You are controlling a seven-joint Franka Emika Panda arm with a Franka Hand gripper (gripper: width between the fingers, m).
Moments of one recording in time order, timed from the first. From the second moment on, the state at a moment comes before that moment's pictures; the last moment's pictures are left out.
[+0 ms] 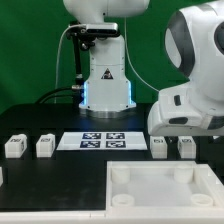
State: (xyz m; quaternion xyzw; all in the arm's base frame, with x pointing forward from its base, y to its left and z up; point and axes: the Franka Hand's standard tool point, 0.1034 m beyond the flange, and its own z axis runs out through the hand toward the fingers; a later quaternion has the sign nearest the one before) arm 0.390 0.173 0.020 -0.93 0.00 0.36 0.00
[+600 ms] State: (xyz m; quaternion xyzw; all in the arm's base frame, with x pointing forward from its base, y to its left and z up) arm 0.384 0.173 0.012 -0.93 0.00 0.37 0.00
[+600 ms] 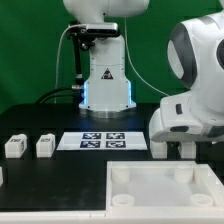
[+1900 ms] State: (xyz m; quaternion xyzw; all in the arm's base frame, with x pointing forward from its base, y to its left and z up) arm 0.442 0.143 0.062 -0.95 -0.04 0.29 0.04
